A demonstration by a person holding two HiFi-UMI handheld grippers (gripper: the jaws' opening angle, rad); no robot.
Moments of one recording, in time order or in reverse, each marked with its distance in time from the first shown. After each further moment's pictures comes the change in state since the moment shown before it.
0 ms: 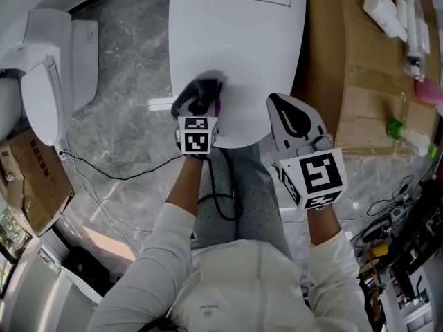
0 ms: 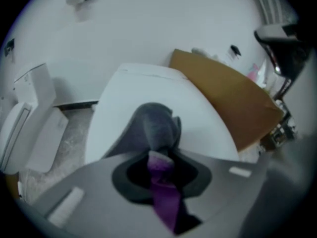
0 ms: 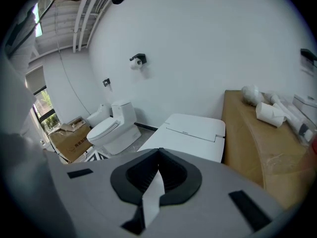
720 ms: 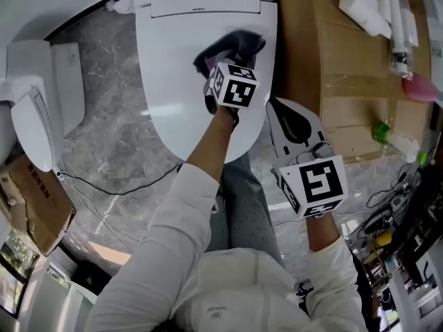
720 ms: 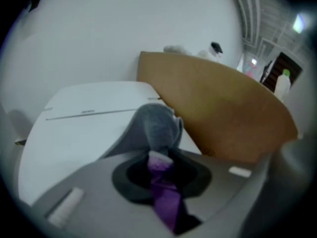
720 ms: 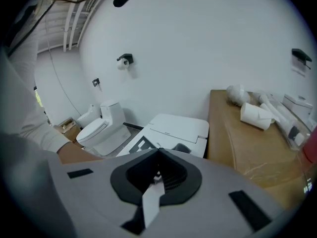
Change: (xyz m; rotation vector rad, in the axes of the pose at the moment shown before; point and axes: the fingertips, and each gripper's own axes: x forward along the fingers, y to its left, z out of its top) left arm 0.126 -0.127 0.186 0.192 -0.088 -0.155; right arm -0.006 -0.076 0.005 0.032 0.014 -0.081
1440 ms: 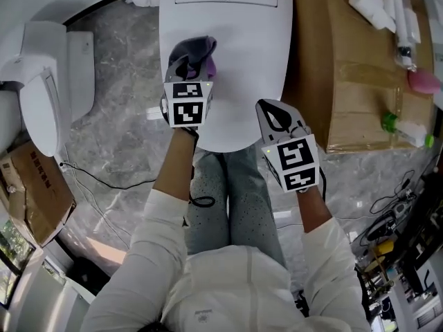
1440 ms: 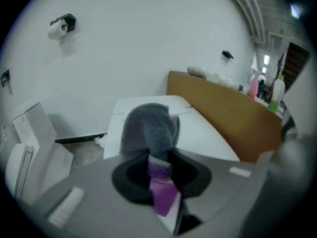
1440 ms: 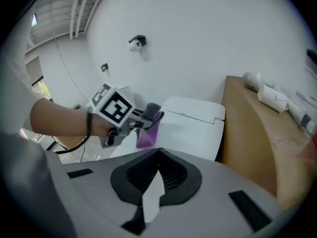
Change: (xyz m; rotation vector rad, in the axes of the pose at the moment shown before) left arm -0.153 0.106 -0.048 -0.016 -0.084 0.225; right arm 0.025 0.067 -0.076 -0.073 0.135 0.061
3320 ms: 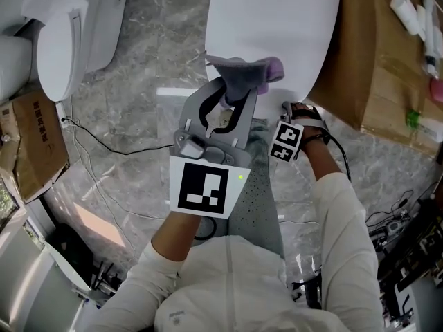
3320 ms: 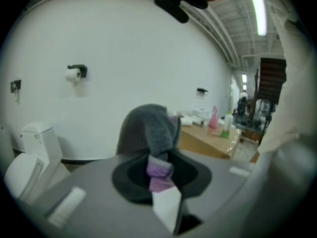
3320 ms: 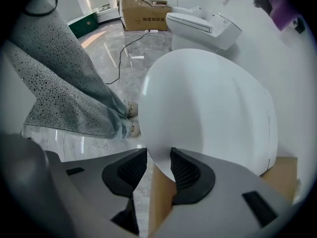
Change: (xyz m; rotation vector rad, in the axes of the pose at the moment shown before) left arm -0.269 -0.071 0.033 0.082 -0.346 -0.077; right arm 0.049 0.066 -0.237 -1.131 0.705 0.159
